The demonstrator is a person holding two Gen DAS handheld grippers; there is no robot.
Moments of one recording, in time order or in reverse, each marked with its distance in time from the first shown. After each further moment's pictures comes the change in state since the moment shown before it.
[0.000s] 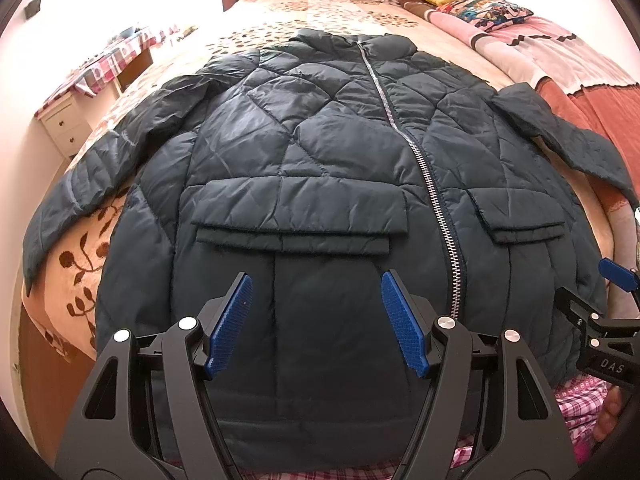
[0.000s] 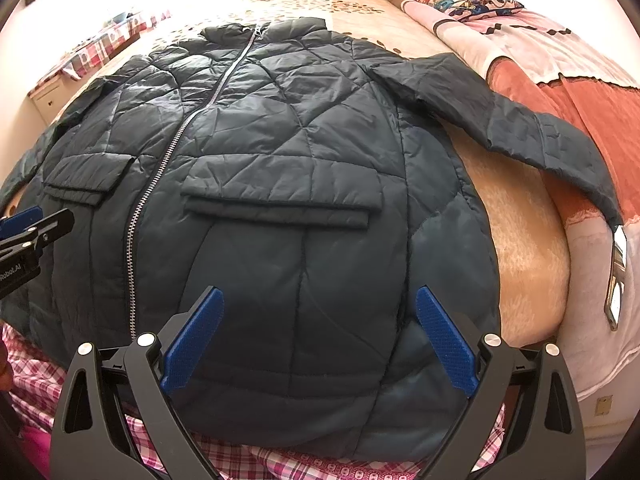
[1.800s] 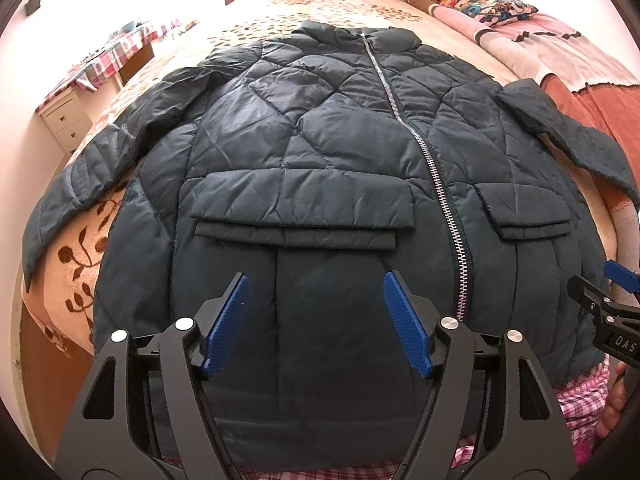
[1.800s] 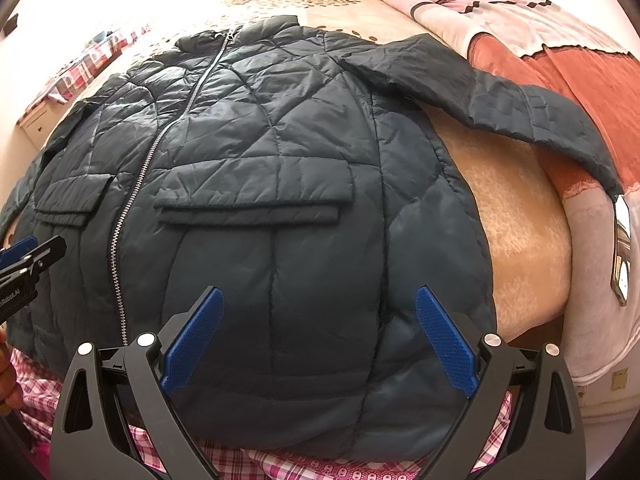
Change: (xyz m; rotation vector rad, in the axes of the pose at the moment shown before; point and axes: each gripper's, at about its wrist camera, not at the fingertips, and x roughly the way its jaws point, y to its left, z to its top) left arm 0.007 0.005 -0.004 -0.011 0.021 0.000; right arm 0.006 -0.022 0.001 0.094 0.008 0.016
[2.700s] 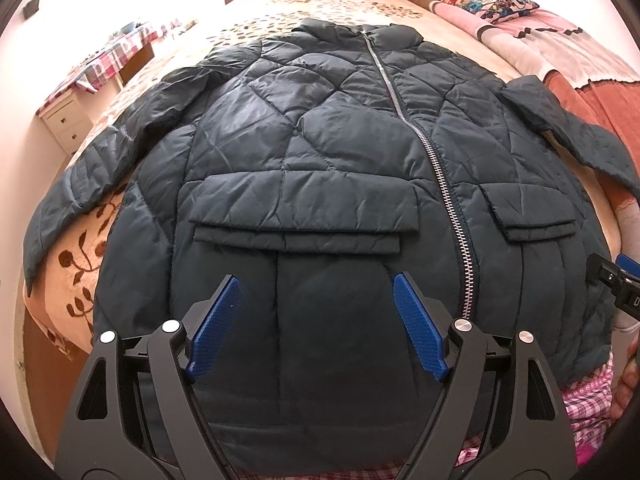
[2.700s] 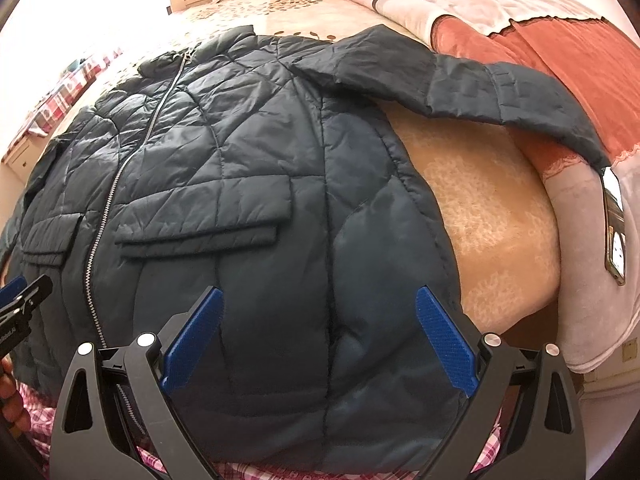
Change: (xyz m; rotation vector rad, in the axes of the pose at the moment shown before) left arm 0.005 0.000 0.005 0.010 0.014 0.010; right arm 0.003 -0.038 0.008 0.119 -0.011 -0.020
